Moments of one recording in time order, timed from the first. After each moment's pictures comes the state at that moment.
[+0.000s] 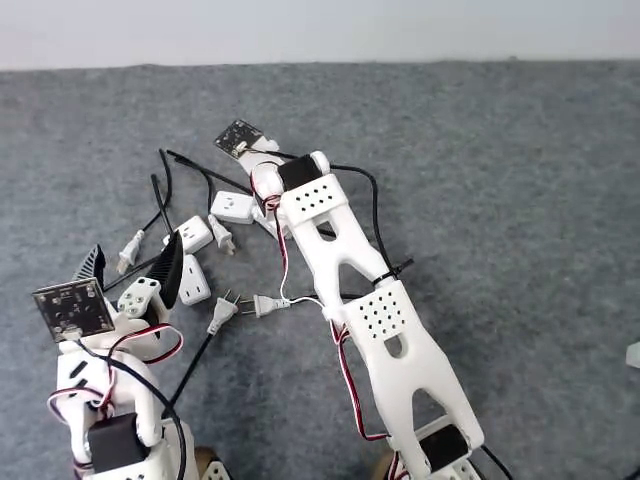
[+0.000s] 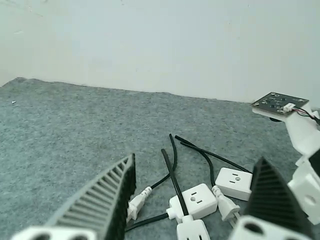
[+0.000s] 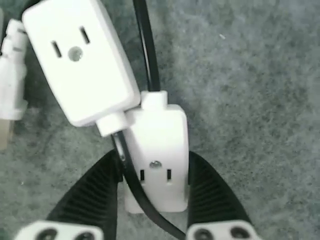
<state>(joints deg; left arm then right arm) -19.1 -101.3 83.6 45.9 4.6 -31.6 72.7 -78.4 87.4 20.3</state>
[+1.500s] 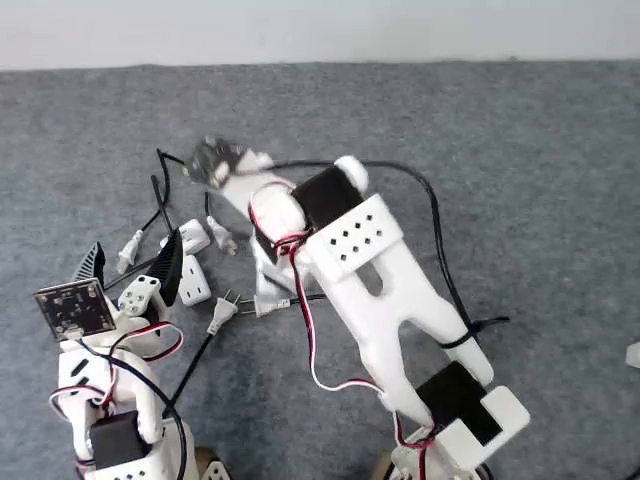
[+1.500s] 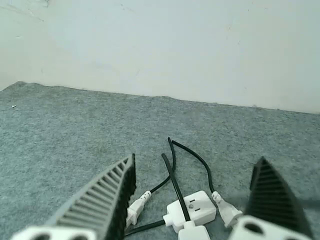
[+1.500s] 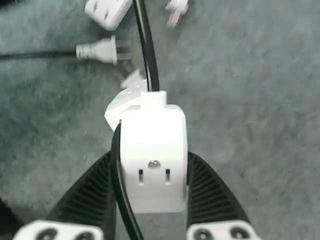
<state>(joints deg) -19.1 -101.3 85.3 43.0 4.6 -40.0 2.1 -16.3 100.7 23.9</state>
